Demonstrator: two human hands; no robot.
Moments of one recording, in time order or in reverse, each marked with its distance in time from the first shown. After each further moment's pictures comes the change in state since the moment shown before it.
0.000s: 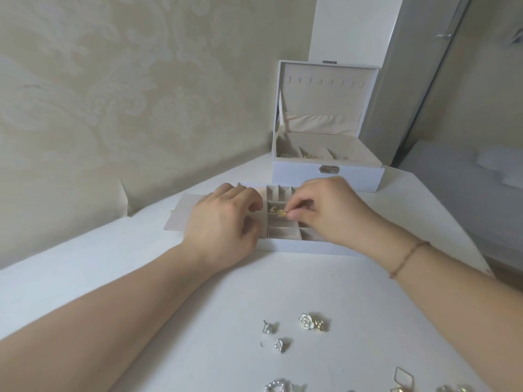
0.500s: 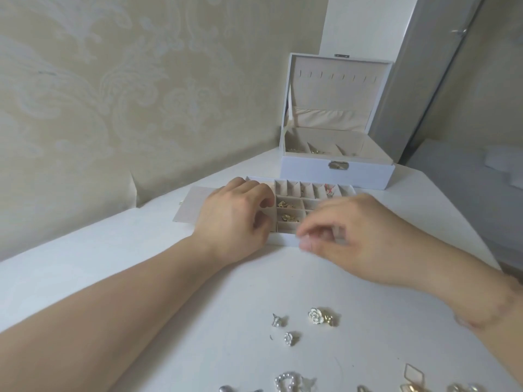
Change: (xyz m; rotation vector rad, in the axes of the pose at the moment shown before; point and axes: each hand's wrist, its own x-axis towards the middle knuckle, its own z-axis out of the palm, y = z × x) left_hand 0.000 0.002 -0.002 -0.007 -0.047 0.000; right_hand -0.048 -0.035 -0.025 -0.011 -0.157 -0.154
